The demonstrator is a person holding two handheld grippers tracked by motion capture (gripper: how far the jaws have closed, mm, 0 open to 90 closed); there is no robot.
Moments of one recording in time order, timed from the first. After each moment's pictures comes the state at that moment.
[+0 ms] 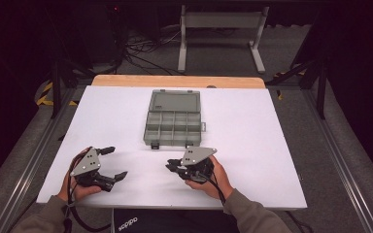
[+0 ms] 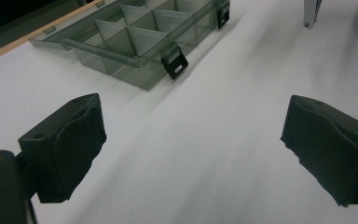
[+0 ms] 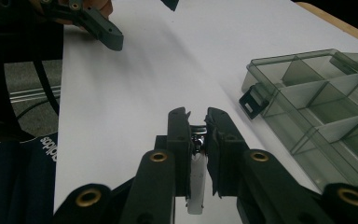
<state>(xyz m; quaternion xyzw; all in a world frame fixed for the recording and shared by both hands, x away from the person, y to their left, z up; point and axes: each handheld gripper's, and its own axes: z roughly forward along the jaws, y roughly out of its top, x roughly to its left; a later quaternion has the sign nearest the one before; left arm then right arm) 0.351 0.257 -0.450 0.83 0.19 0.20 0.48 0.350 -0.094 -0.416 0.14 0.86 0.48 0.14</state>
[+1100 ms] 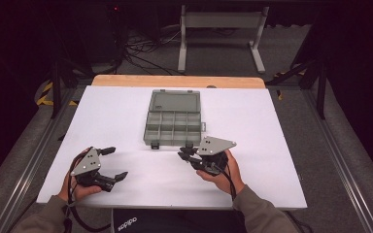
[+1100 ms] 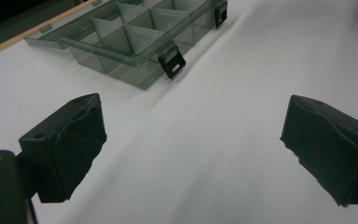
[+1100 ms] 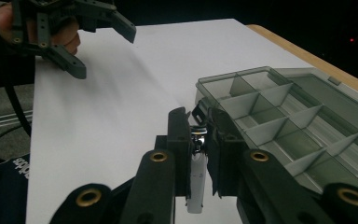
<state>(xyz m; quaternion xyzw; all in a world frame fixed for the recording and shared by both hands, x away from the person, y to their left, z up) 0.352 0.256 -0.451 0.83 0.19 0.20 0.48 0.357 -0.127 -0.393 0.18 0.83 0.50 0.18</state>
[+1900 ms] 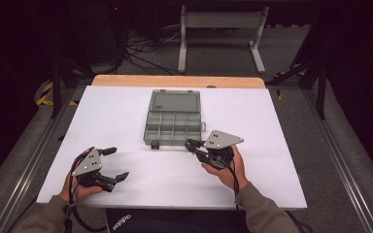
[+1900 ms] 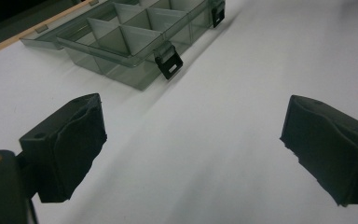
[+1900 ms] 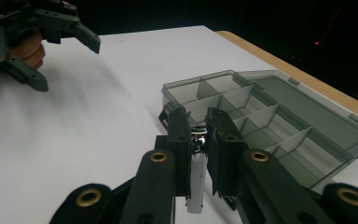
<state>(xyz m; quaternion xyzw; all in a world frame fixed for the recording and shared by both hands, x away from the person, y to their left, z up) 0.352 0.253 -0.452 0.83 0.19 0.20 0.48 0.370 -0.142 -0.388 0.21 0.81 0.51 0.21</state>
